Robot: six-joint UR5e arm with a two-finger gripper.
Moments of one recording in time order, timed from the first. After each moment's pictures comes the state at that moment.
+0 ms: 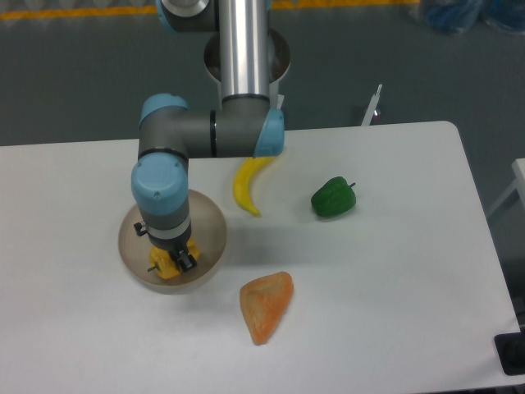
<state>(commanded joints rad) 1.86 -1.97 -1.52 -1.18 1.50 1.02</state>
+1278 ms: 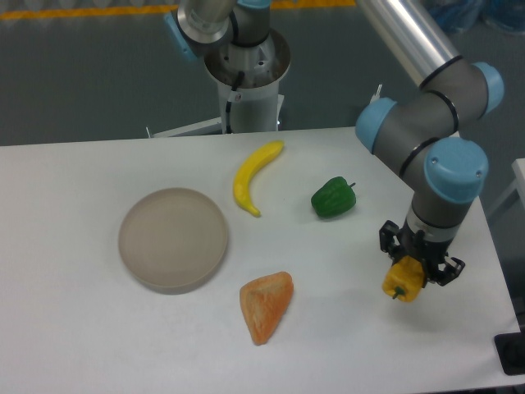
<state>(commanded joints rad) 2.38 -2.15 -1.25 -1.19 1.60 1.35</state>
